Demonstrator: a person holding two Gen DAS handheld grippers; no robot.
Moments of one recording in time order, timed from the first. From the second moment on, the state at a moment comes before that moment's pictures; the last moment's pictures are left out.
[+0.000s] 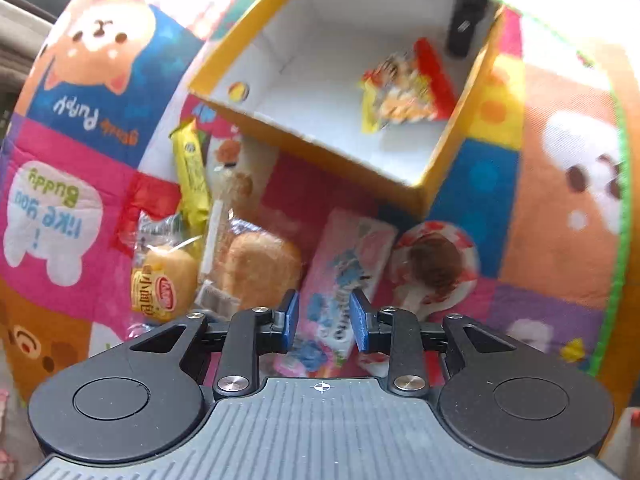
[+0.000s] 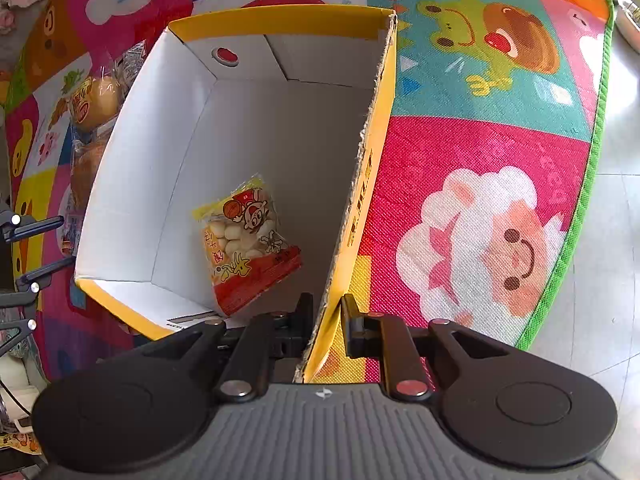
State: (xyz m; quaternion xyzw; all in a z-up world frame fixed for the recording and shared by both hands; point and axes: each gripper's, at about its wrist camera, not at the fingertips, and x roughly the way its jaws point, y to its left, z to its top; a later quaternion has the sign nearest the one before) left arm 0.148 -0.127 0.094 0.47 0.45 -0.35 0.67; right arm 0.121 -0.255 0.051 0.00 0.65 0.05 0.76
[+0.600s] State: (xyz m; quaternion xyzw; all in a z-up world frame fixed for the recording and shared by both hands) left arm 0.168 -0.117 0.093 0.45 0.49 -0.45 0.59; right arm 0.119 -0.259 0.048 0.01 0.66 0.06 0.75
